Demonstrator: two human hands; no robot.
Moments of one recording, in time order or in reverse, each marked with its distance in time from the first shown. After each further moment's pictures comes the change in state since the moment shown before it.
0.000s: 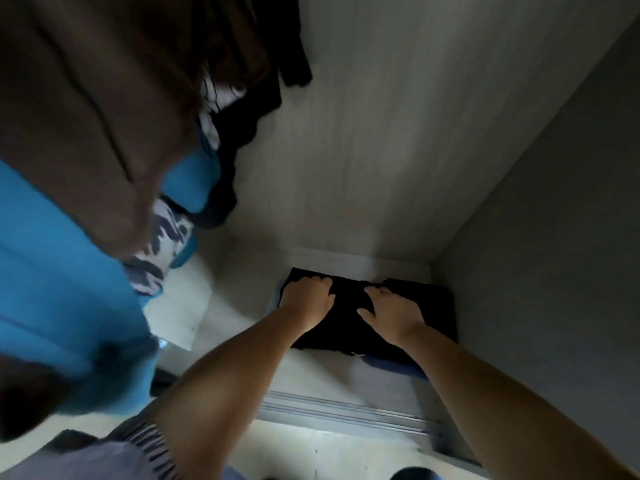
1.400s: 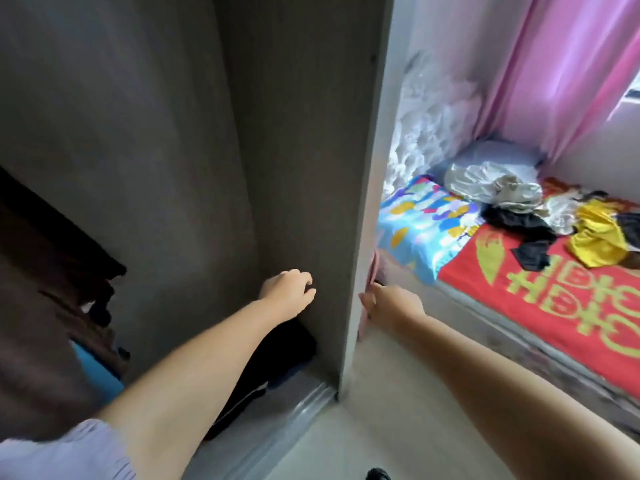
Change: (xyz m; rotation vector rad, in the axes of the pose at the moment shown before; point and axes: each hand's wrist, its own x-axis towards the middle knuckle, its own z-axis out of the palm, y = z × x) left_hand -0.258 0.219 -0.342 0.038 0.041 0.751; right_hand -0.495 -0.060 -0.212 0.217 0.466 0.844
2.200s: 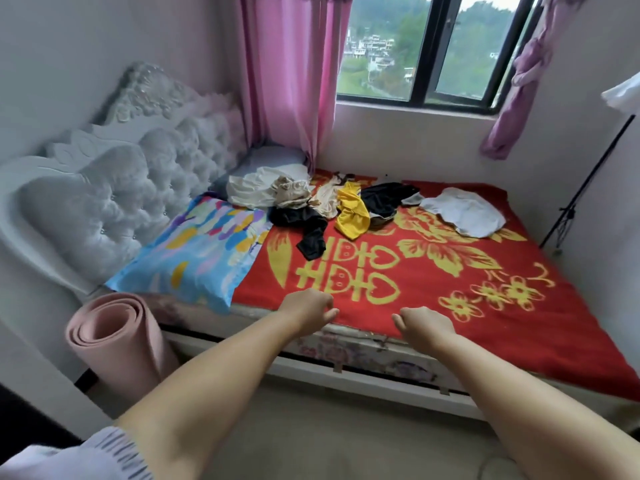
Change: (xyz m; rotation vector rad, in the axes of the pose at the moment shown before) left_hand 0.086 0.531 0.106 0.043 -0.332 0.818; right_hand -0.229 0.479 -0.078 -0.024 -0.068 0.763
